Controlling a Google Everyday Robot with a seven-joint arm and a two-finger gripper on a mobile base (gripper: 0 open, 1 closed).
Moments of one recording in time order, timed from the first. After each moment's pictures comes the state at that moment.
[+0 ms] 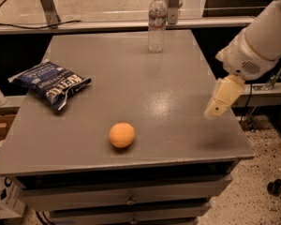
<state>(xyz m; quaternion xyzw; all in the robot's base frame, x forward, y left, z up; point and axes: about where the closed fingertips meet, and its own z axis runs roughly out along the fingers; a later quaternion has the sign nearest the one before) 0.510 -0.188 0.896 -0.57 0.80 0.04 0.20</state>
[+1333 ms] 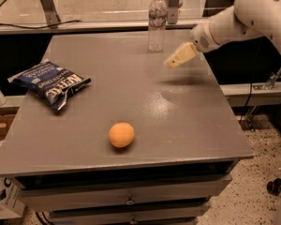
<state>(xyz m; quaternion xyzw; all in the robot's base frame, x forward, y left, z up) 0.726 -0.145 0.871 -0.44 0.79 0.13 0.39</state>
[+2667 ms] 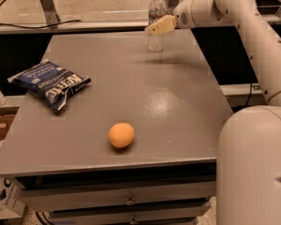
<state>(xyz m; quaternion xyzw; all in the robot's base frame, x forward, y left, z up) 0.840 -0.092 0.919 -0.37 0.75 0.20 0.50</state>
